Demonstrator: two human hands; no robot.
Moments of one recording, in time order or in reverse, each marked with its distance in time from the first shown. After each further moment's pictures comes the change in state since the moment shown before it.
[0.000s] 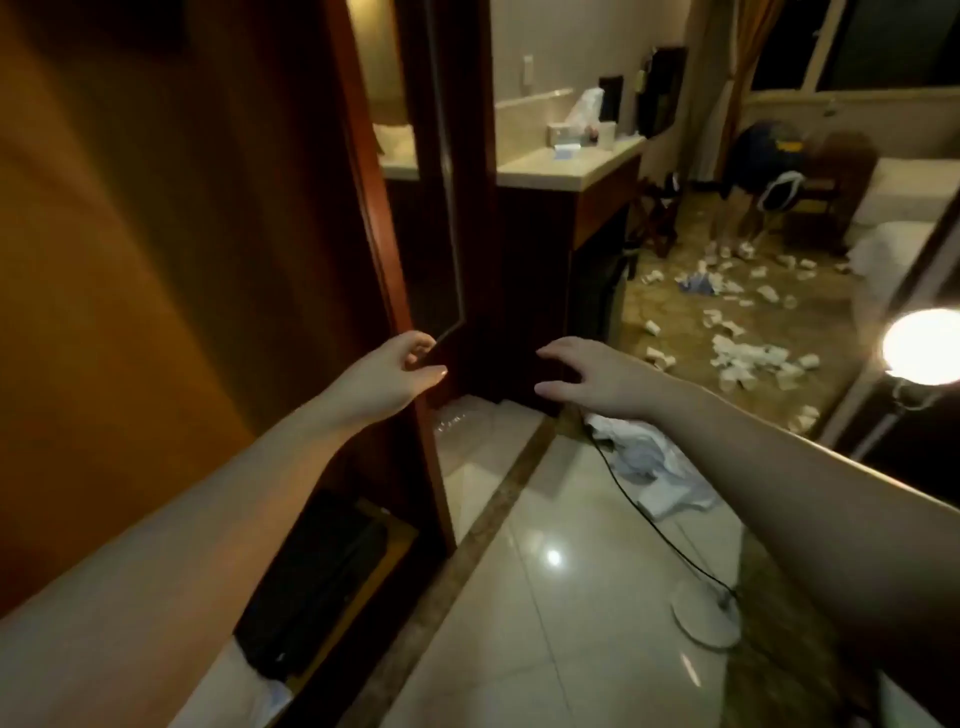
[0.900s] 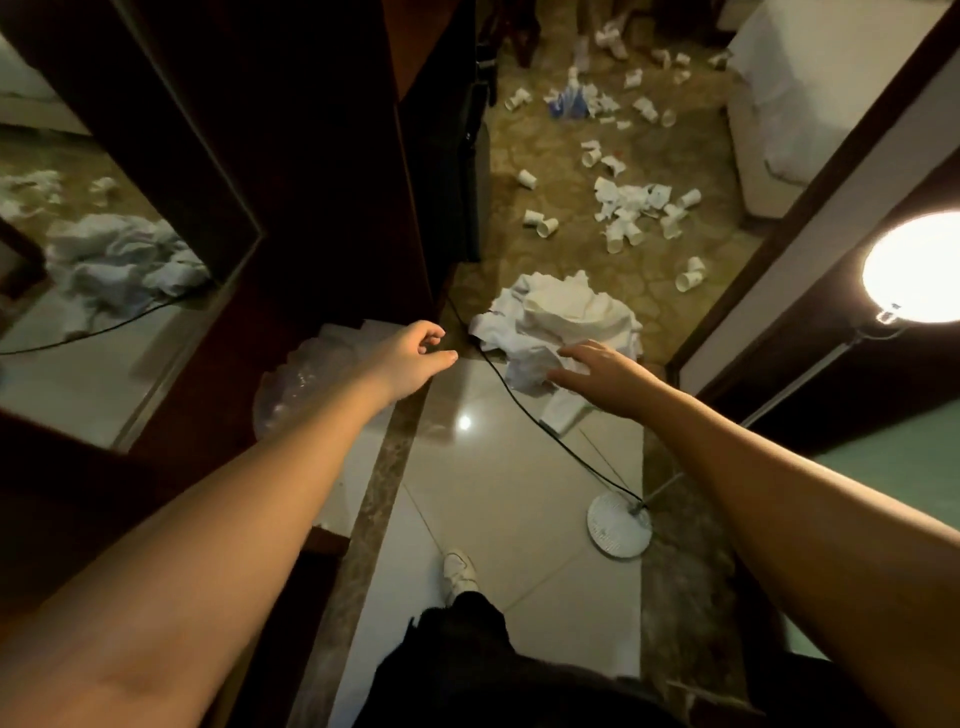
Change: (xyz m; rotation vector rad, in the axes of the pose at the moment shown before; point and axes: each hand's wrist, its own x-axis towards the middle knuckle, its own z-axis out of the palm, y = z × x) left_hand 0.427 -0.023 0.326 -0.078 -0.517 -0.100; right_hand 0.147 0.421 0.081 0.307 -0.131 0.703
